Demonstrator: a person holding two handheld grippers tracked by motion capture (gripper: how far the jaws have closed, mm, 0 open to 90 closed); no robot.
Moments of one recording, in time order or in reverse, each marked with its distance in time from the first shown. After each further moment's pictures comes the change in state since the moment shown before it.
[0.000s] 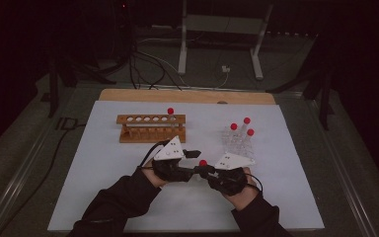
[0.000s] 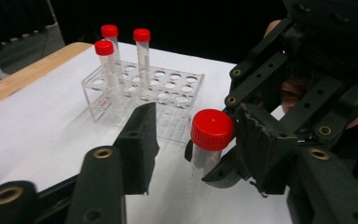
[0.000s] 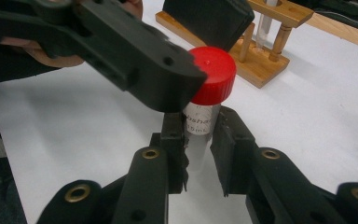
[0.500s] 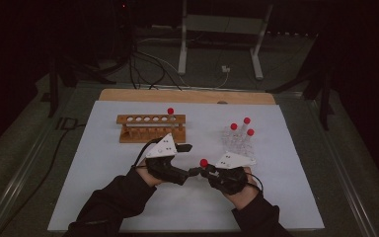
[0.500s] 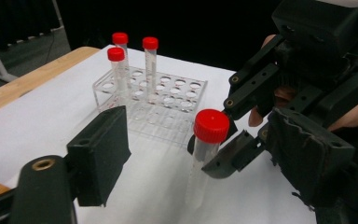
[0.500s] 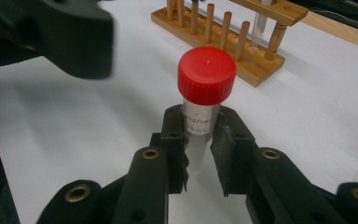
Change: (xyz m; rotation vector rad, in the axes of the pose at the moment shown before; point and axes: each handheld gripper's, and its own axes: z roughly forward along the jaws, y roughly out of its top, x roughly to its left) left arm 0.003 0.003 -0.015 -0.026 0.005 -0.021; right arm -0.002 -0.001 0.001 0.001 -0.010 0.004
